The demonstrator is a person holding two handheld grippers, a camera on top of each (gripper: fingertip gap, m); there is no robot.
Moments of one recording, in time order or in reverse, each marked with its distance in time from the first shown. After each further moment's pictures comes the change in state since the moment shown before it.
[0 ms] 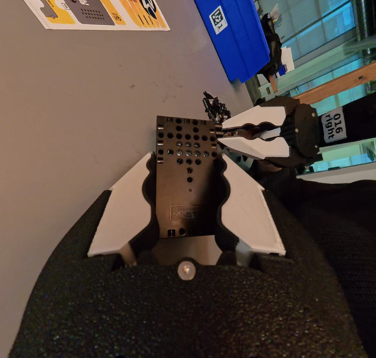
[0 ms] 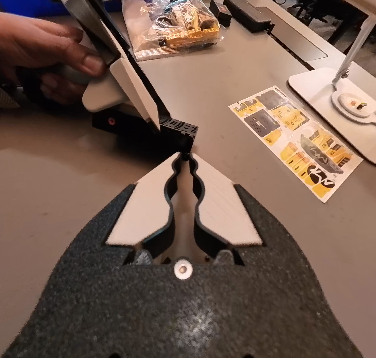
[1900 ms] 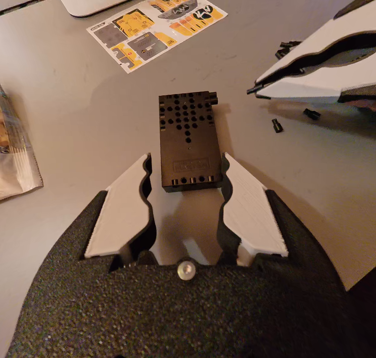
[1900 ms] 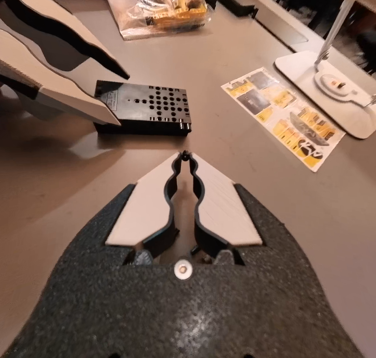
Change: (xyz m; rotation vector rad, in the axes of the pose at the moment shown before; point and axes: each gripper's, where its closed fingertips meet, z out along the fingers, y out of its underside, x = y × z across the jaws) left arm -0.007 0.030 -0.036 0.089 -0.764 0.570; right arm -0.002 0.022 -0.016 -0.025 0.100 -0.002
